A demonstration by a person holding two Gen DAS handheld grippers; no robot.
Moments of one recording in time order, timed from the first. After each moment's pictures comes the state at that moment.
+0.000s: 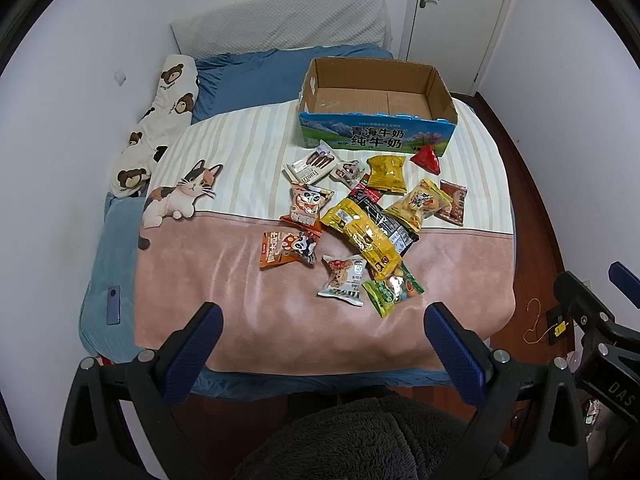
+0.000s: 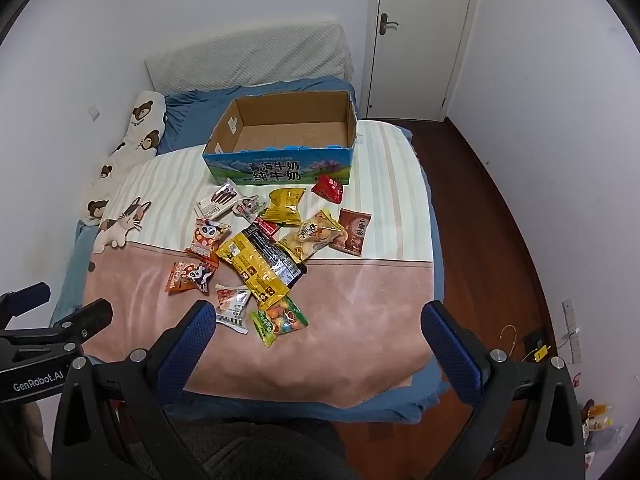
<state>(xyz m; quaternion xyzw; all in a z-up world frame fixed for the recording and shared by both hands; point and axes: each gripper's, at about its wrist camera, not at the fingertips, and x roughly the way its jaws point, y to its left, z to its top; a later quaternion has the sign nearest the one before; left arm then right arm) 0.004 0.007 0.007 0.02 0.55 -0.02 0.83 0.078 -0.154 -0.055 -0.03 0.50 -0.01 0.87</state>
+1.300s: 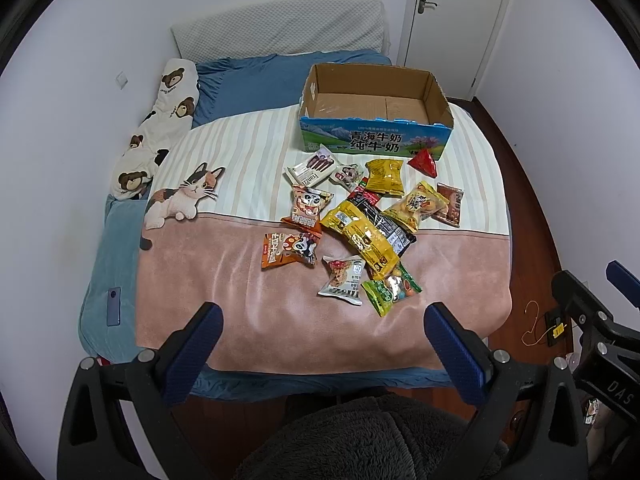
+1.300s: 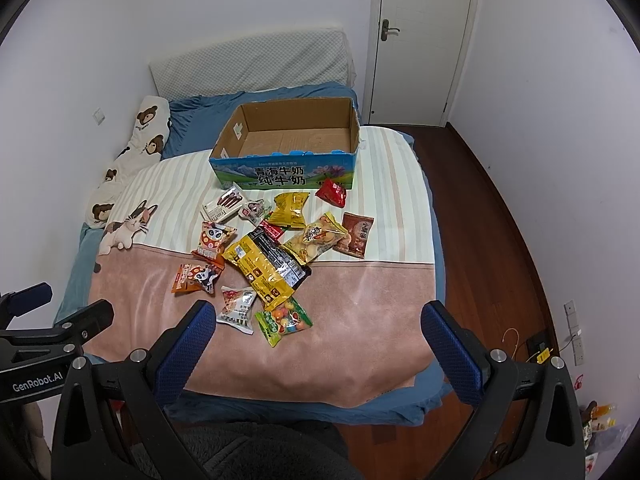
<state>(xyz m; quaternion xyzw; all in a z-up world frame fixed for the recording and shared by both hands) 0.003 0.014 0.011 0.02 0.55 -0.02 0.84 0.070 -0.150 -0.049 -0.03 0.49 -0.01 0.87</state>
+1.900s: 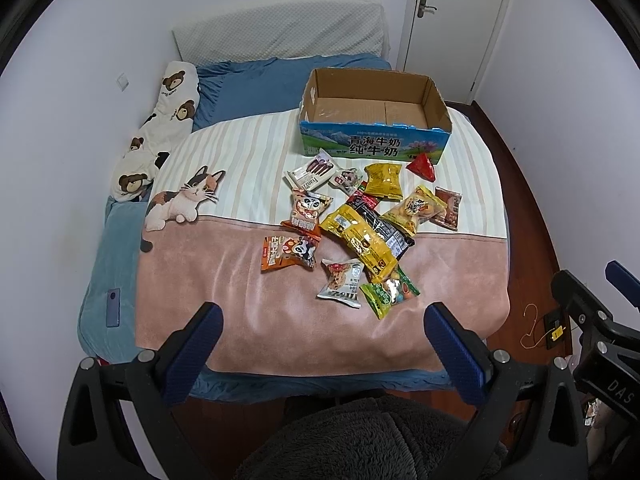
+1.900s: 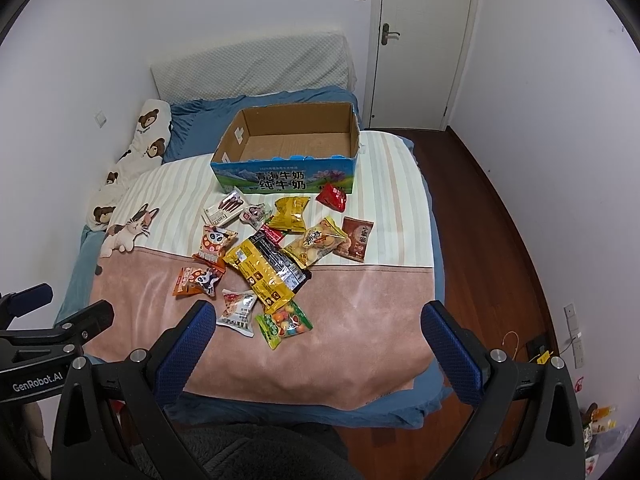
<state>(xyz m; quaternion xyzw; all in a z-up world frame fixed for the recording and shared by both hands) 0.000 0.011 0.019 0.02 0.54 -0.02 0.84 0.066 -0.150 -0.040 -0.03 0.49 -0.01 0.87</state>
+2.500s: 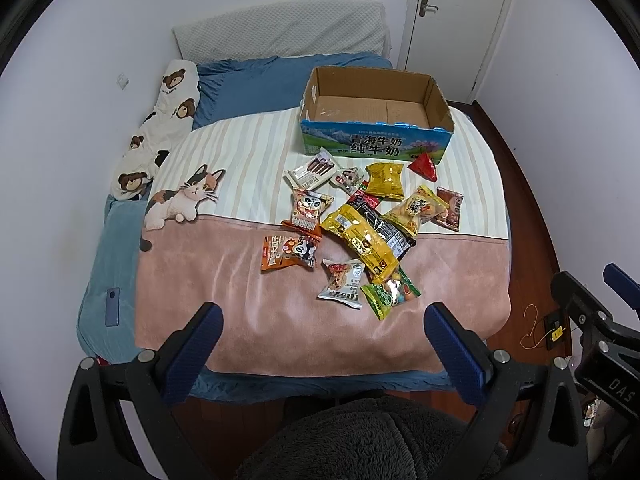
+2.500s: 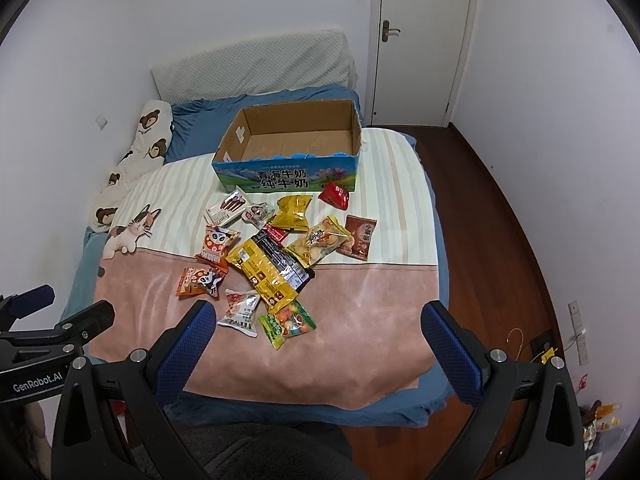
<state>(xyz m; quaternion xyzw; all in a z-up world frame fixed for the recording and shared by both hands) 0.003 0.012 0.019 0.01 0.54 -0.01 0.84 0.071 -0.150 -0.036 -0.02 0.49 0.00 0.87</state>
